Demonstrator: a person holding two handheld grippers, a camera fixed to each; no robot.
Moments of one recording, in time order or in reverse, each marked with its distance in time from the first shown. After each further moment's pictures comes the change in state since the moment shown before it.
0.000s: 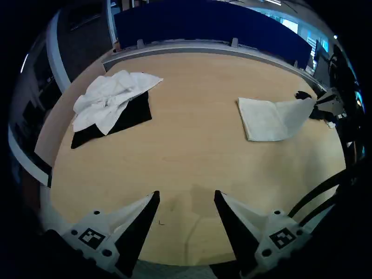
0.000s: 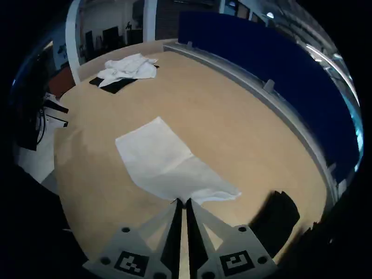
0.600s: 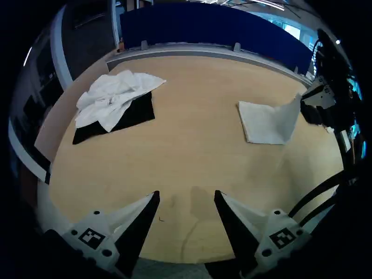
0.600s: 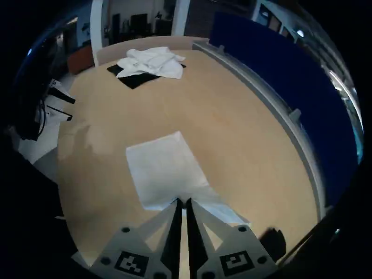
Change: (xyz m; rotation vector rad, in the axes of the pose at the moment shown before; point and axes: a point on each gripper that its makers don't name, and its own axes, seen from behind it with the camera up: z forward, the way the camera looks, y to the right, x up) left arm -0.004 -0.004 -0.007 -0.005 0.026 -0.038; right arm 0.061 -0.027 0.030 0.084 -0.033 -0.216
